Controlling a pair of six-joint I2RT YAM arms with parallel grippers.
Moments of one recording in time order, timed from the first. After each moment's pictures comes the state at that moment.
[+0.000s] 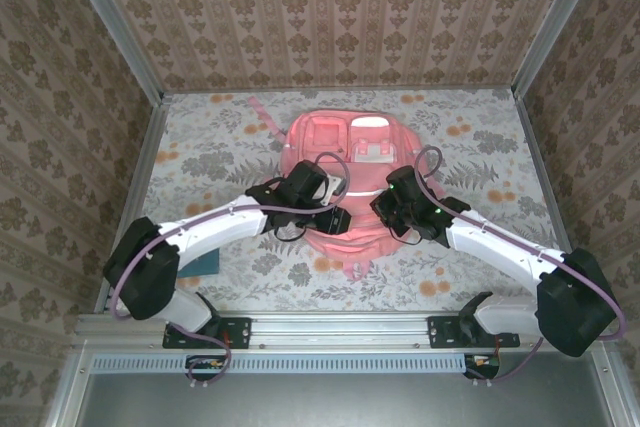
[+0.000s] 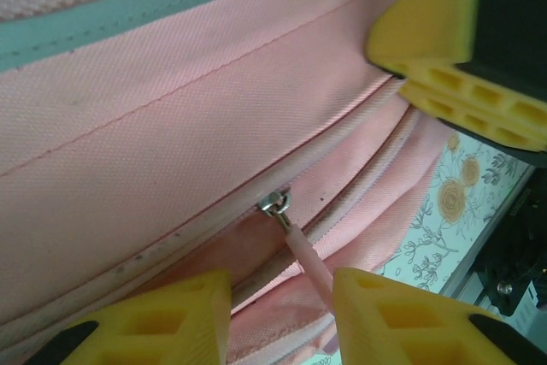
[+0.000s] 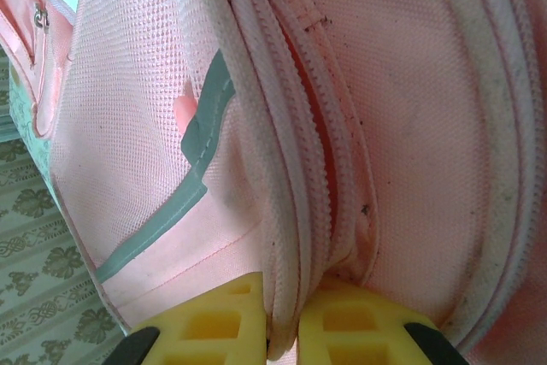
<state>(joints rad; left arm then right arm) -0.87 1.50 0.98 -0.37 0.35 -0.46 0.59 1.25 0.75 -0.34 -0.01 1.44</state>
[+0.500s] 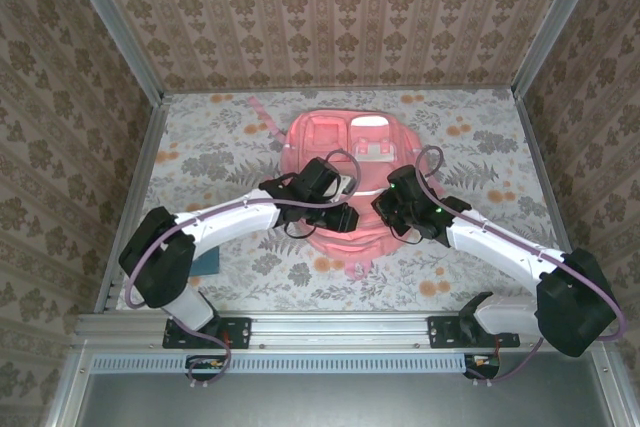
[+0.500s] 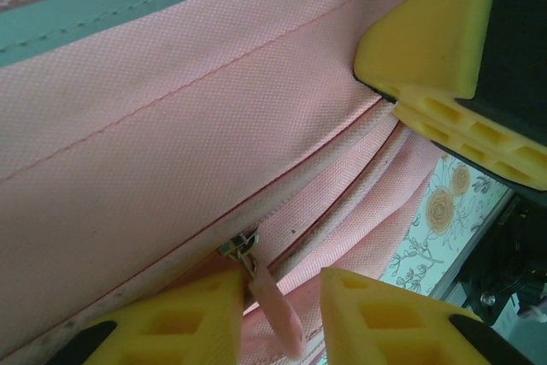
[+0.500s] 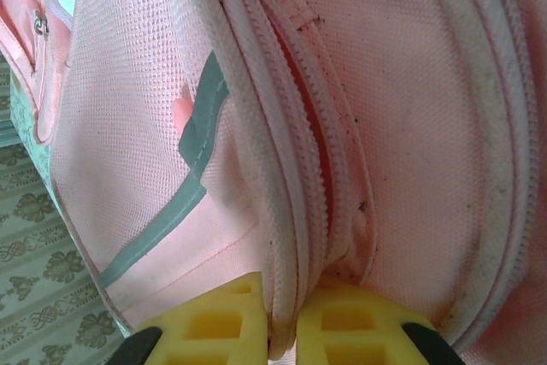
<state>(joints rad) -0.90 1.60 1.07 -0.40 0.36 -0.50 0.58 1.25 0.75 -0.34 -0.01 1.44</state>
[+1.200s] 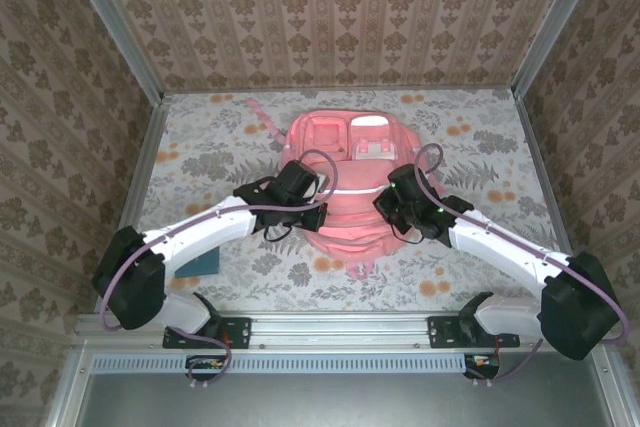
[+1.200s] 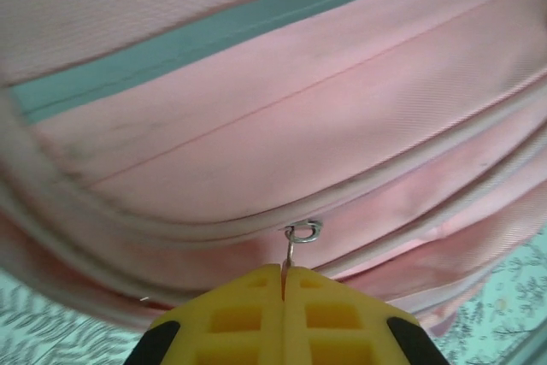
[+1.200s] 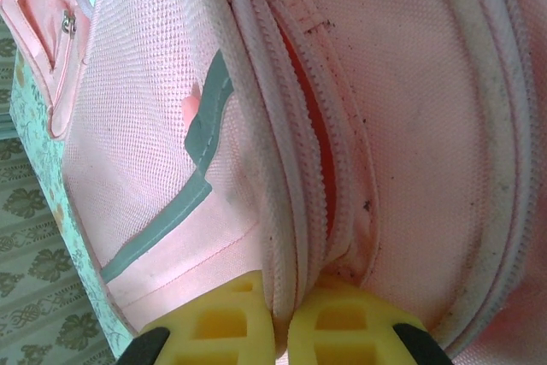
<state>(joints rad) -0.83 1.42 0.96 -0.52 0.13 -0.41 0.58 1.23 0.77 -0.38 0.04 1.37</state>
